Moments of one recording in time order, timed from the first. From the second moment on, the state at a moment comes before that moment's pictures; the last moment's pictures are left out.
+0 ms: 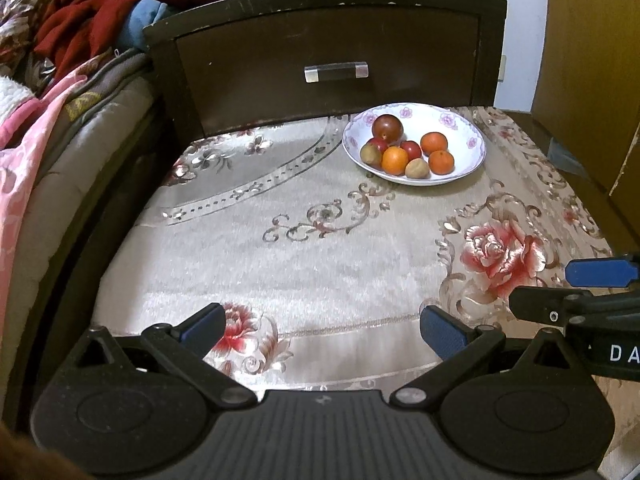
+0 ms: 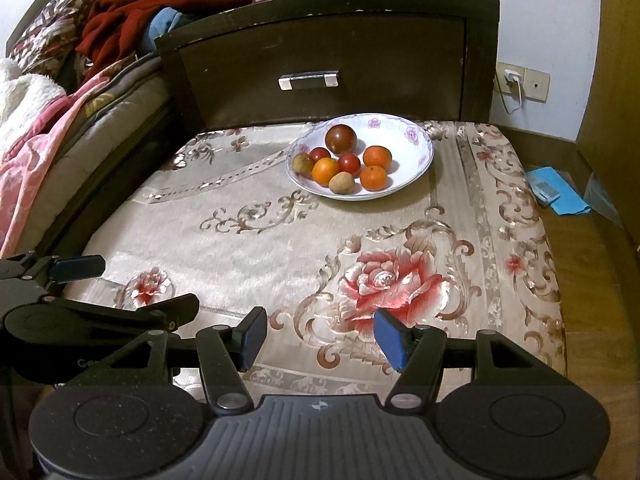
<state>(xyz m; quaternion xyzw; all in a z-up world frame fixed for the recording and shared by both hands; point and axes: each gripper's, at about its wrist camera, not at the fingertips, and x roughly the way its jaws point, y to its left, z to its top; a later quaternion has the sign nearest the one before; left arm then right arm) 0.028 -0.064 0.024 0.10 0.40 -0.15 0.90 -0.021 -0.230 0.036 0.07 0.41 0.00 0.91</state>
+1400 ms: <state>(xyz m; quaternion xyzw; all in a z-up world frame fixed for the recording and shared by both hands) 0.017 -0.053 0.017 0.10 0.42 -0.14 0.89 -0.032 -0.216 0.028 0.07 0.43 0.01 0.90</state>
